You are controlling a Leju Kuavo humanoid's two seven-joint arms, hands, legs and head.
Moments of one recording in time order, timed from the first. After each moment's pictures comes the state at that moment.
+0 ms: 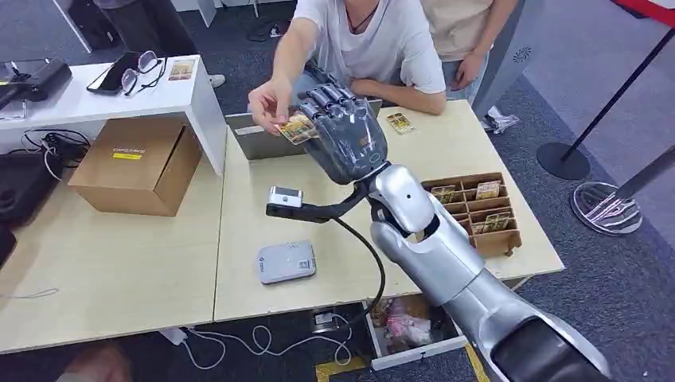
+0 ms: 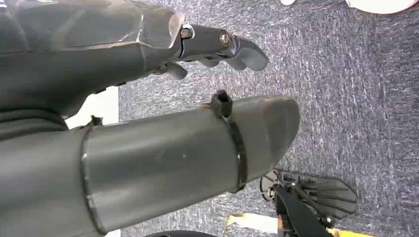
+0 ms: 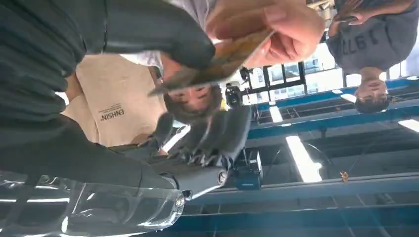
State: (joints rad) left arm -0.10 -0.17 1.55 -0.12 -1.49 0.28 -0.23; right arm -0.77 -0.04 0.67 -1.05 1.10 -0.34 -0.11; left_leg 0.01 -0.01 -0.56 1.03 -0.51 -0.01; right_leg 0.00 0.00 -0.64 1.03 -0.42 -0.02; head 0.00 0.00
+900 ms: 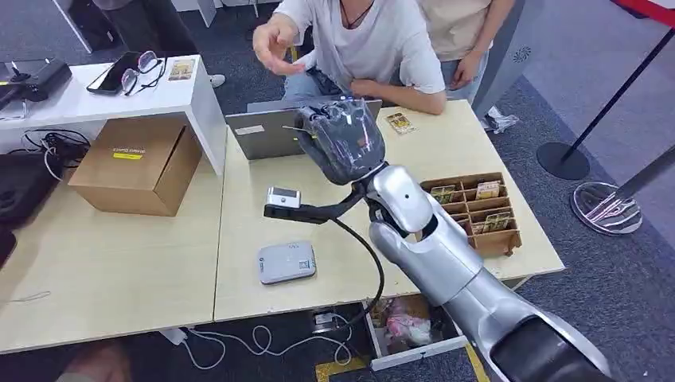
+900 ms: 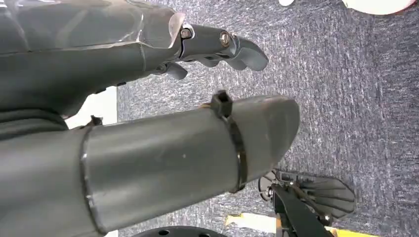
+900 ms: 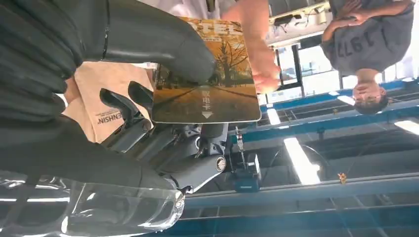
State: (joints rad) left arm -0.09 -0.18 1.55 -0.12 -1.49 0.30 -0.24; right arm -0.77 -0.04 0.68 -1.05 1.08 -0.34 -0.11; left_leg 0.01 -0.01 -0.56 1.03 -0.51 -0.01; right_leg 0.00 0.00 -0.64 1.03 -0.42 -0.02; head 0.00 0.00
